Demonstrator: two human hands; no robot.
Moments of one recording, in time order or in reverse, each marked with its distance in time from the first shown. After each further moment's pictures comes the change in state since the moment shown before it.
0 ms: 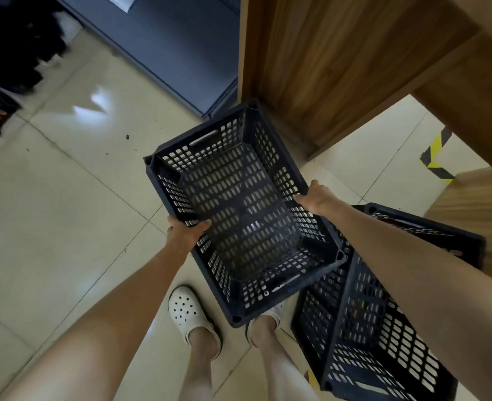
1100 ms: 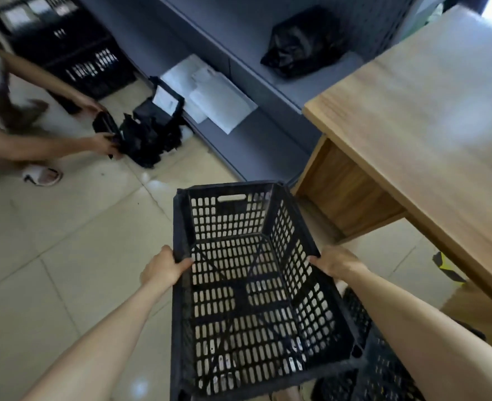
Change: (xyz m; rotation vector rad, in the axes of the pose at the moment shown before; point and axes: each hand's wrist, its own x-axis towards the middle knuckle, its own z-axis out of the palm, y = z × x) left_hand -0.169 0.013 -0.267 0.518 0.313 0.259; right_hand -0.224 -0.121 -0.068 -0.407 0.037 -0.187
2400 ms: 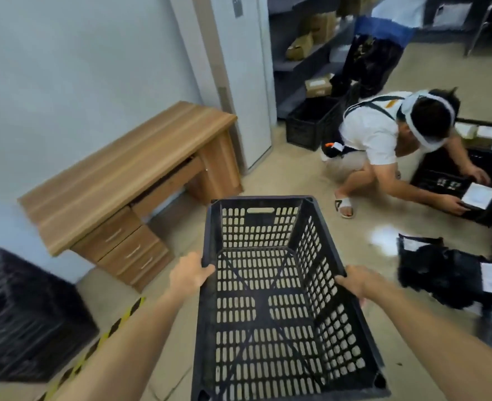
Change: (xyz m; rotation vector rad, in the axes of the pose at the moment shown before) left_hand -0.322 -0.254 -0.214 -0.651 0.584 -0.935; right_hand -0.237 -0.507 -0.067 -0.918 -0.022 -1.110
